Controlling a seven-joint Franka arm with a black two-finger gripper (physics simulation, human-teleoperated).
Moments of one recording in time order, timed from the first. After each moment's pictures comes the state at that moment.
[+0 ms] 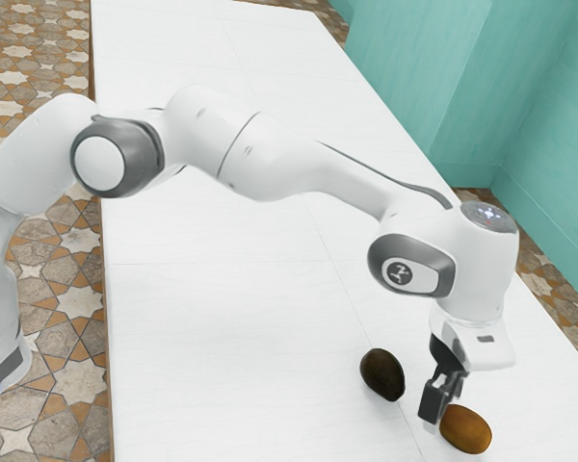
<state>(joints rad) -0.19 0.63 -0.50 -1.21 0.21 1.99 0.28</state>
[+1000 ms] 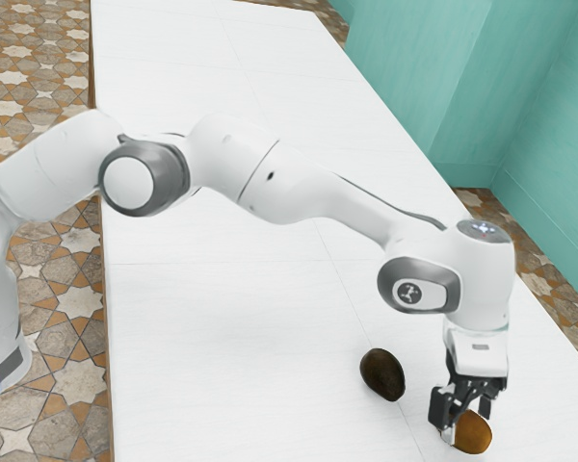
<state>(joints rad) -0.15 0.78 -0.54 -1.12 0.21 2.15 0.67</state>
